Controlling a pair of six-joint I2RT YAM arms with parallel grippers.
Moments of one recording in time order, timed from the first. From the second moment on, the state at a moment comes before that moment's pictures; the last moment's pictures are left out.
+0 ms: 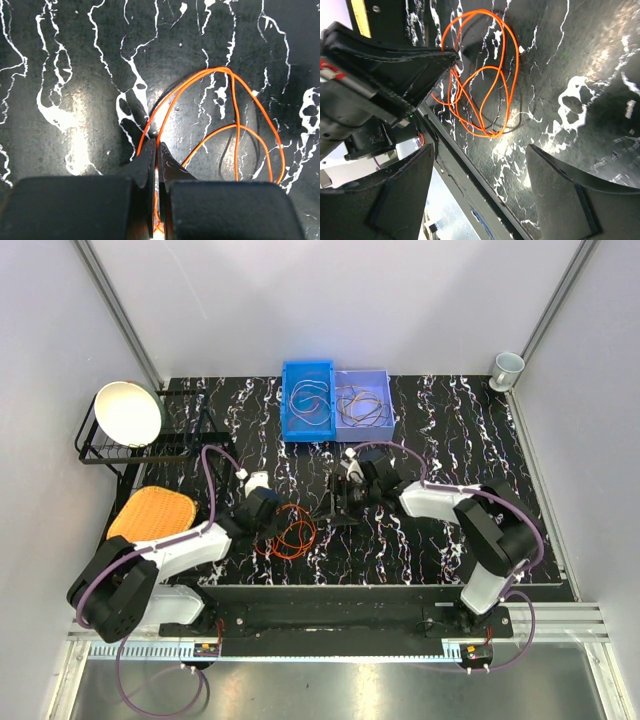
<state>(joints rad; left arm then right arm) -0.66 1.26 0.48 -0.13 -0.29 -0.66 0.64 1.71 0.87 0.10 -0.61 0.79</state>
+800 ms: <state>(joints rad) -0.66 1.30 0.46 -0.01 -0.27 -0.70 0.76 1.94 0.88 0.35 -0.66 0.94</state>
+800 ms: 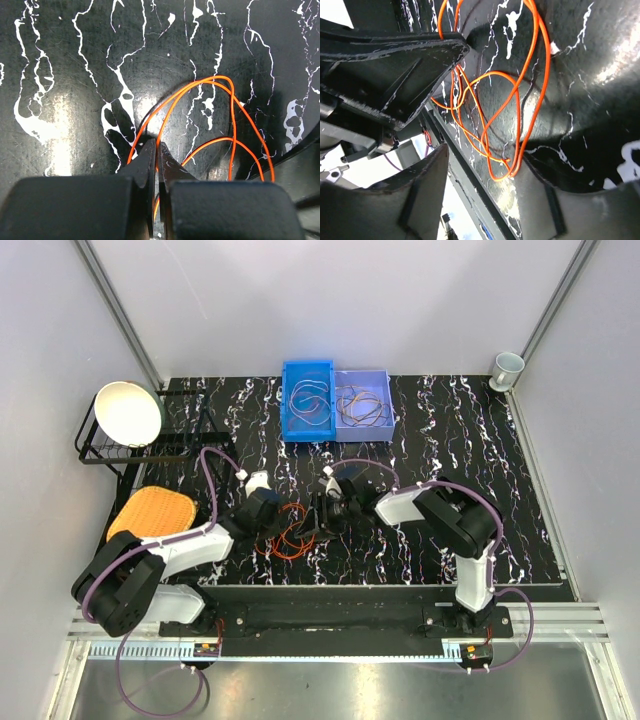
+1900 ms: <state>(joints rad) -0.67 0.98 0.48 -0.20 -0.21 -0.70 0.78 1.95 0.99 0.21 -0.64 0.92</state>
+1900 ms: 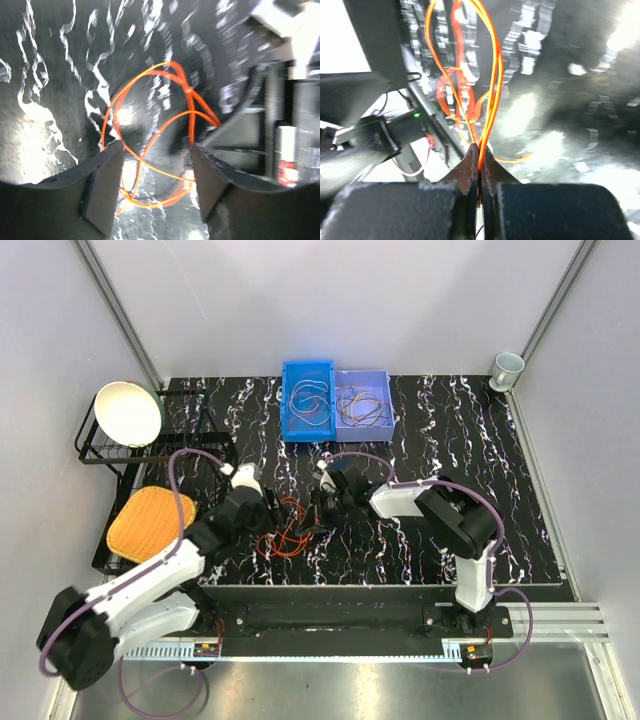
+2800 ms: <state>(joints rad) -1.08 0.87 0.66 -0.37 -0.47 -0.52 0.78 1.78 1.29 -0.23 -0.57 0.81</state>
